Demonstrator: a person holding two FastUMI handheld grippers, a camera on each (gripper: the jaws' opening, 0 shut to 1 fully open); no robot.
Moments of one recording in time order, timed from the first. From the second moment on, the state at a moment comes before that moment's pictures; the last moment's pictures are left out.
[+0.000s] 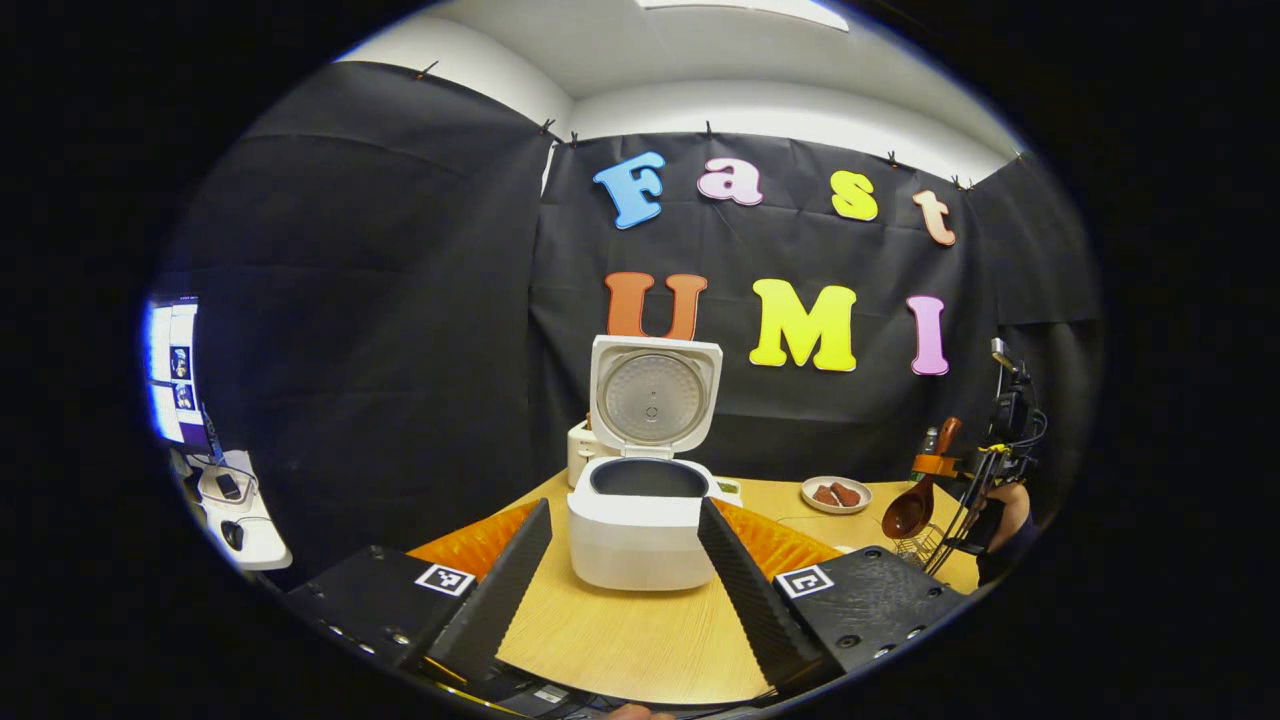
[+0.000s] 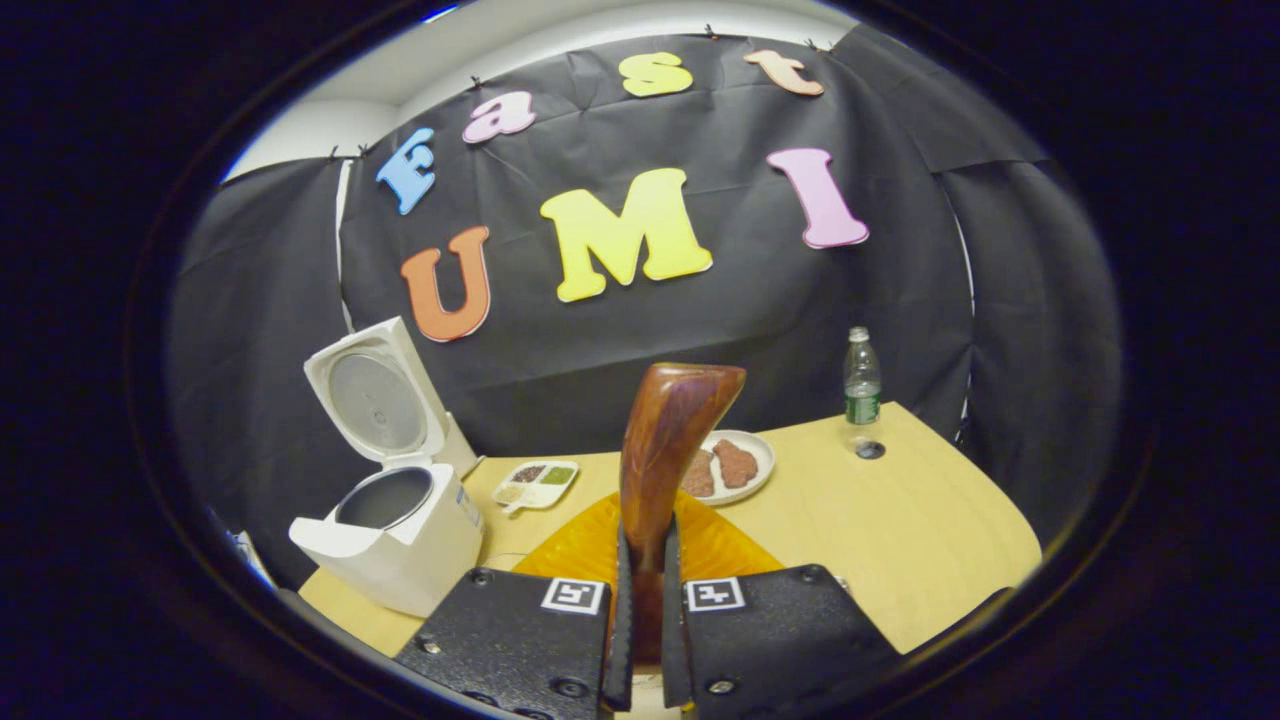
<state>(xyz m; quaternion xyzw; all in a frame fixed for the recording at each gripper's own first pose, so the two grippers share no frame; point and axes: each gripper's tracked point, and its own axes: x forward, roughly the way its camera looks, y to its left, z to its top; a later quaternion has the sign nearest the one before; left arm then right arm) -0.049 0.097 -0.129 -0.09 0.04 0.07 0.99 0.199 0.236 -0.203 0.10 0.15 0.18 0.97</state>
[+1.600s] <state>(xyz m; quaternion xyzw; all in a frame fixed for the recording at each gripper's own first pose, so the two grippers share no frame) -0.035 0.093 -0.141 -0.11 0.05 0.04 0.99 0.174 0.330 -0.320 0.23 0.30 0.22 0.90</state>
